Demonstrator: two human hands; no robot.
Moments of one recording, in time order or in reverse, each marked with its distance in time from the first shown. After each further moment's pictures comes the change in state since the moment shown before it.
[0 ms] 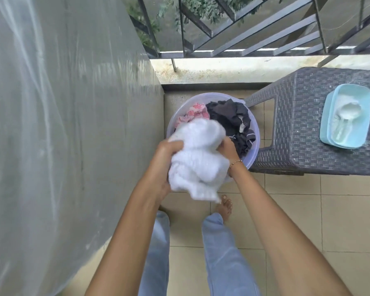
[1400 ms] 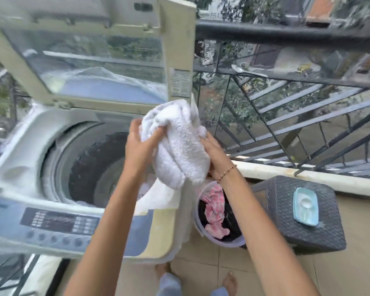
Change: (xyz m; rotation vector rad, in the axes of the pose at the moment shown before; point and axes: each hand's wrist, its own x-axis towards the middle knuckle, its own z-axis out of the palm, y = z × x) left_hand -0.259 0.211 -0.110 0.211 0.302 0.991; right_hand -0.210 -0.368 0.026 0.678 -0.389 -0.347
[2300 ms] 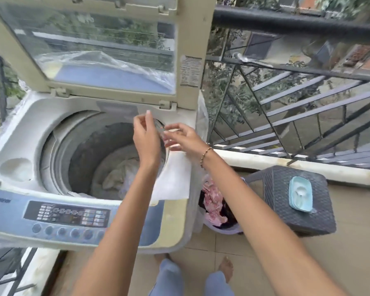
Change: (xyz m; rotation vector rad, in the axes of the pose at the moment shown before) left_hand 0.036 -0.041 0.006 -0.073 0.257 -0.059; right_hand 0.034 0.027 0.057 -0.485 -0.027 0.069
